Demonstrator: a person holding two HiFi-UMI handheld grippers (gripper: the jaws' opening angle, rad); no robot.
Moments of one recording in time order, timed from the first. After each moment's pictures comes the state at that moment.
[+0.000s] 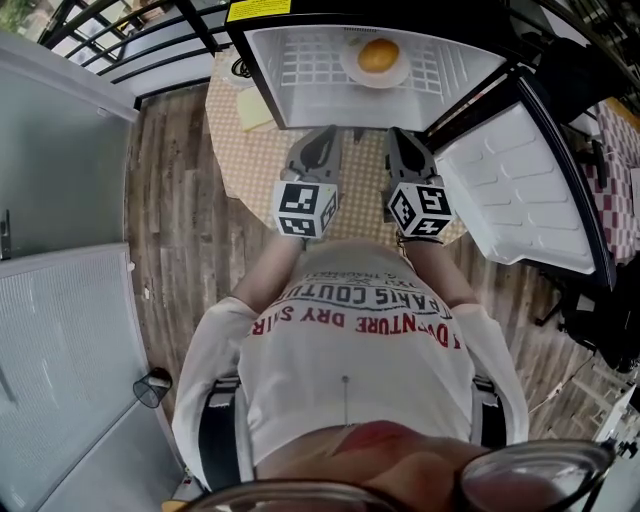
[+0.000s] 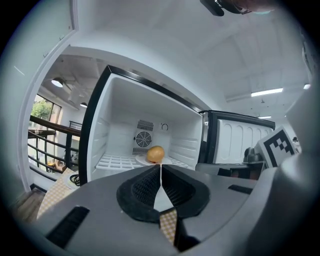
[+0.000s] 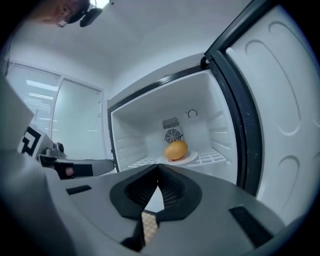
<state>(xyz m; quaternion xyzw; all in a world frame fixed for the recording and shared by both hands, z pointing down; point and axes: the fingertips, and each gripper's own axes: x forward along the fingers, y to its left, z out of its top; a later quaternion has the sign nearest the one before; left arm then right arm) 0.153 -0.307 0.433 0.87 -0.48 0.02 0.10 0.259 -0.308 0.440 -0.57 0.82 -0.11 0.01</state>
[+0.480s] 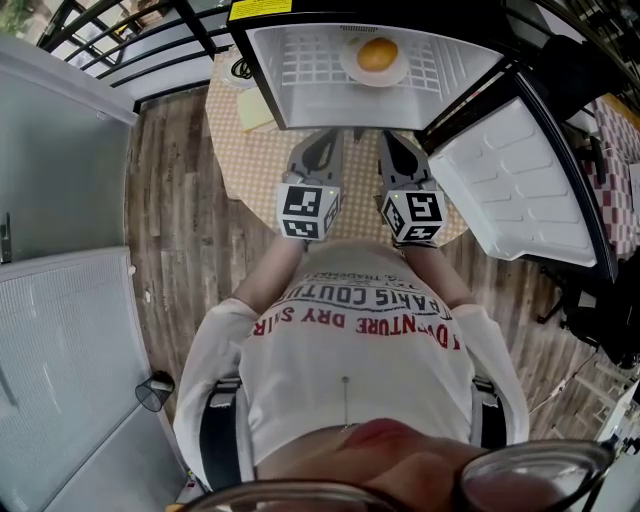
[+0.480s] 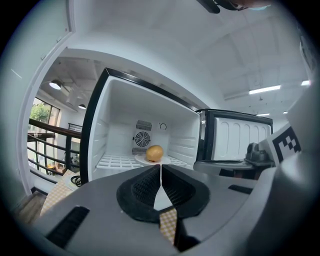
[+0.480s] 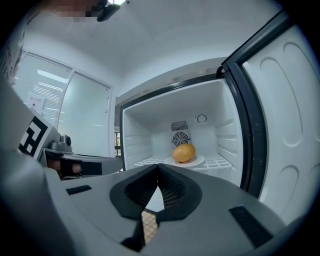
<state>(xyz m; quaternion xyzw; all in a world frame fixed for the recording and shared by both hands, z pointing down) 0.154 -0.298 0.436 0.87 -0.48 0.03 0.09 0.239 -0.292 0.435 -0.55 0.83 -0.06 -0.02</state>
